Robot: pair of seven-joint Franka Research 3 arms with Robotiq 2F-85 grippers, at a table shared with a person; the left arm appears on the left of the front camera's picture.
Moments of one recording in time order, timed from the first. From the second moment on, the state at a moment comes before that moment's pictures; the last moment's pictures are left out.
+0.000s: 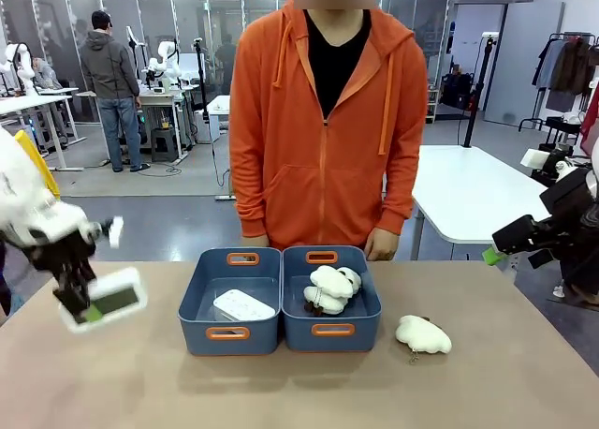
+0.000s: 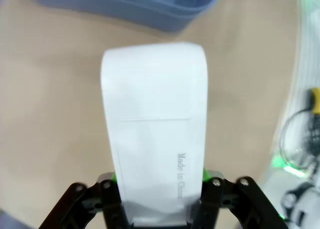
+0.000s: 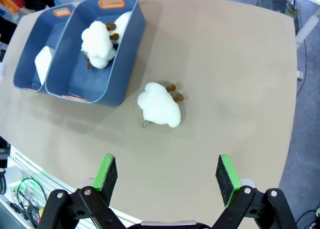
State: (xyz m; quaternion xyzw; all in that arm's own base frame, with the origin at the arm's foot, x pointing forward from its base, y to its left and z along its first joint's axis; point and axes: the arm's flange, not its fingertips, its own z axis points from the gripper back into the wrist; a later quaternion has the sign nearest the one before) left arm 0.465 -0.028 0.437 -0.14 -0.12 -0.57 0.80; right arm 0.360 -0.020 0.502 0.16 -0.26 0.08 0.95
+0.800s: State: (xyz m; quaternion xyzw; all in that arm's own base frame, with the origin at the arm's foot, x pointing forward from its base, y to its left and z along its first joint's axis) left arm 0.443 -0.161 0.509 -0.16 -0.27 -0.39 0.86; right arm 0.360 -0.020 0.502 0.16 -0.26 0.08 0.95
